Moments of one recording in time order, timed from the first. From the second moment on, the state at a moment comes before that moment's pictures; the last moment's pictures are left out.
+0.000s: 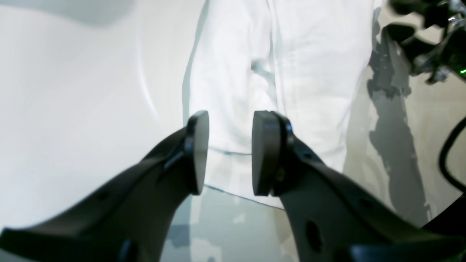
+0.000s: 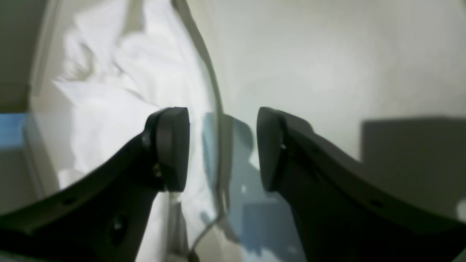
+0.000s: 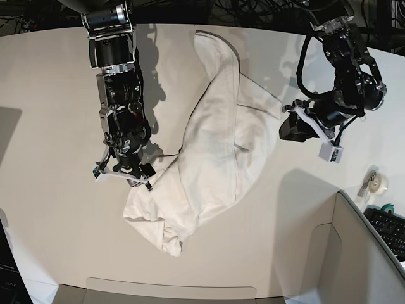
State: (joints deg) left arm 1.6 -8.2 -25.6 109.2 -45.6 -25.2 79.6; right arm 15.1 -0.7 -4.8 74.1 49.7 -35.1 -17.7
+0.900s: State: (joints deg) left arm 1.7 -8.8 -25.7 109.2 -45.6 -25.2 79.6; right arm 18.0 -3.8 -5.1 65.5 49.5 -27.8 -18.3
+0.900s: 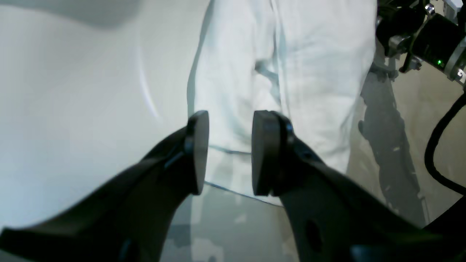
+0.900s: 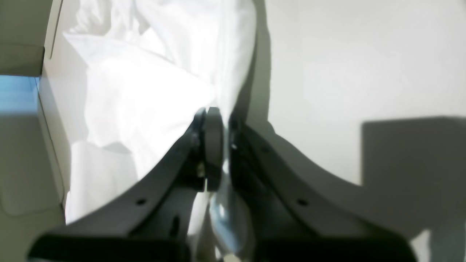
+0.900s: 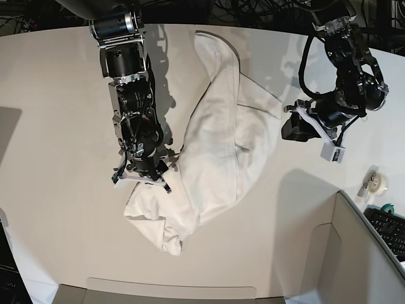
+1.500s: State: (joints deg) left arm 5.0 -13.7 -24.7 115.2 -57.1 -25.5 79.6; right arm 18.7 4.9 -5.3 98.8 49.4 -28.6 -35.6
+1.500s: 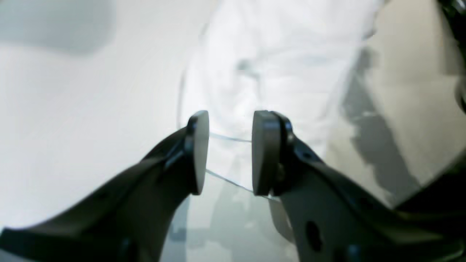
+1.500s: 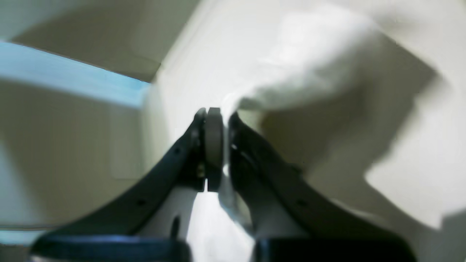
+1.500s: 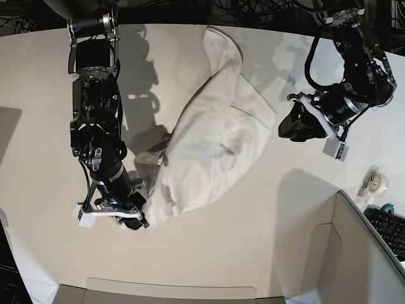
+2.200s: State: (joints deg) left arm 8.1 -18.6 -2.7 116.5 -76.7 -33.4 79.8; right arm 18.9 4.4 -5.6 101.5 49.5 -18.6 -42.0
